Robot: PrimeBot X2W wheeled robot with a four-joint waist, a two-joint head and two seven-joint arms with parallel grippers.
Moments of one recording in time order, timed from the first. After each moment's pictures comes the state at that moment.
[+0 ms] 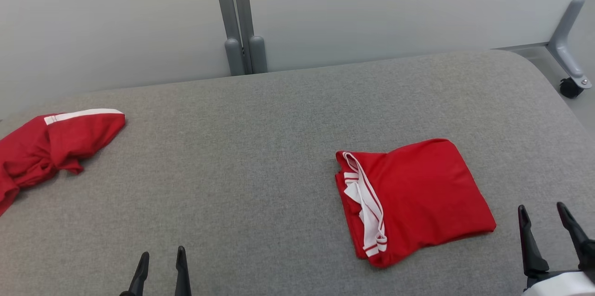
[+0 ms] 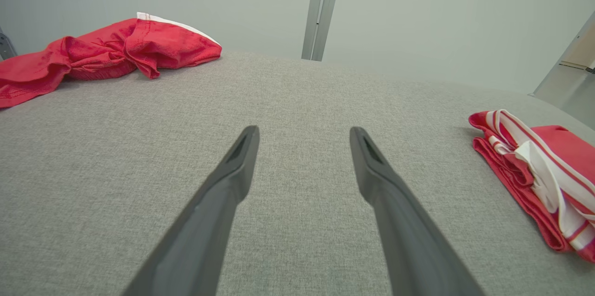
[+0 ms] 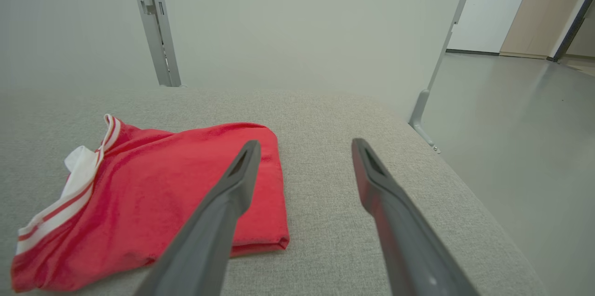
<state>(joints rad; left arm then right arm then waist) 0.22 0.05 -0.09 0.14 -0.29 -0.02 -0.26 0.17 -0.20 -0.15 0.11 0.13 0.13 -0.26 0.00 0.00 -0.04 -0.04</state>
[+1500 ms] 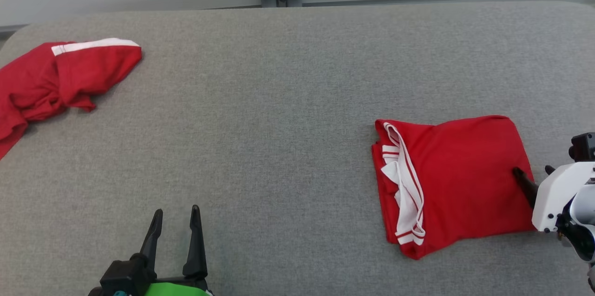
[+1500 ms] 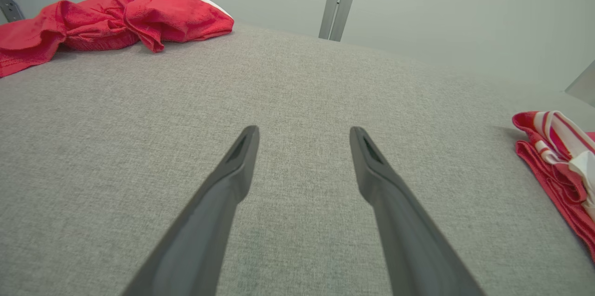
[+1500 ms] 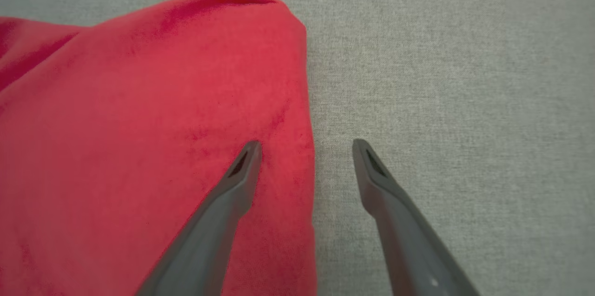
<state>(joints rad) 0.10 0.05 -0.15 0.11 -0.31 0.00 -0.26 -0.26 -0.45 0.06 0.43 0.48 0.13 0.37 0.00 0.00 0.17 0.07</state>
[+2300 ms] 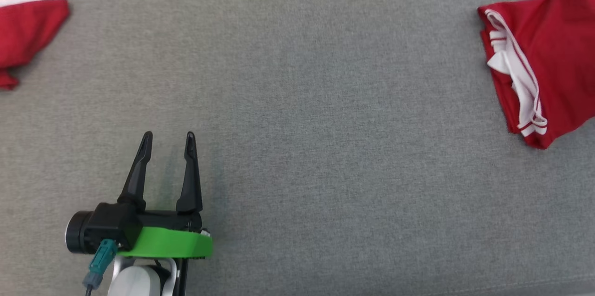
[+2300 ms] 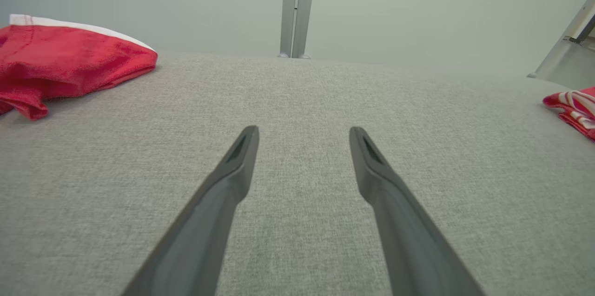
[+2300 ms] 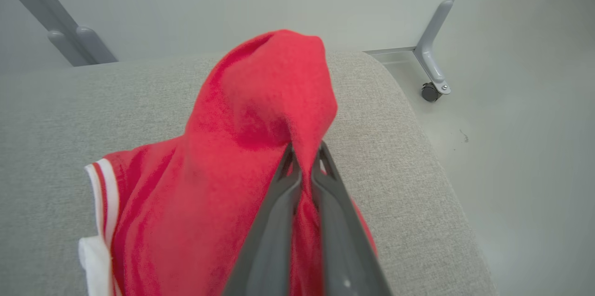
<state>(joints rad) -0.08 0.05 -0.12 0.03 -0.21 -0.04 -0.26 -0.65 -0.65 -0.03 0.47 0.56 0.13 0.27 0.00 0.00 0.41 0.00</state>
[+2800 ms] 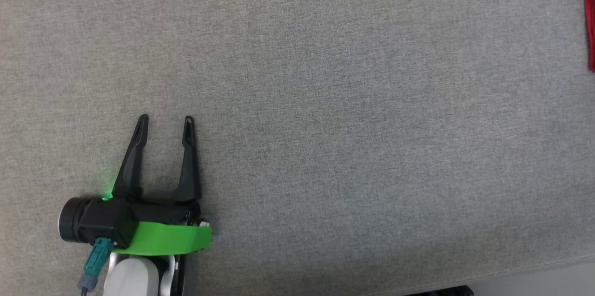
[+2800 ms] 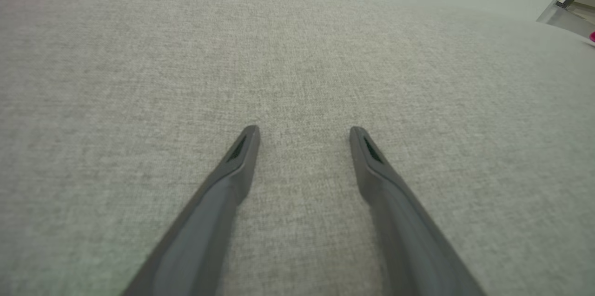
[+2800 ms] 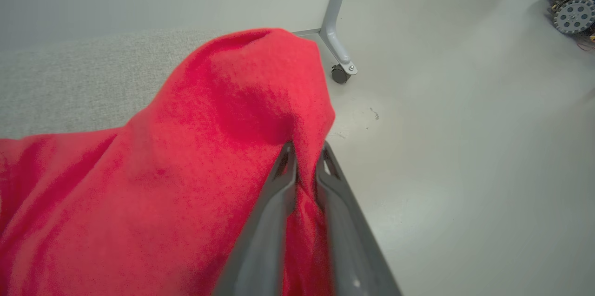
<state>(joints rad) -0.11 0.05 -0.14 0.00 -0.18 -0.03 -0.28 -0.89 -0.73 -0.13 0.77 0.46 0.13 0.11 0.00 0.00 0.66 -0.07</state>
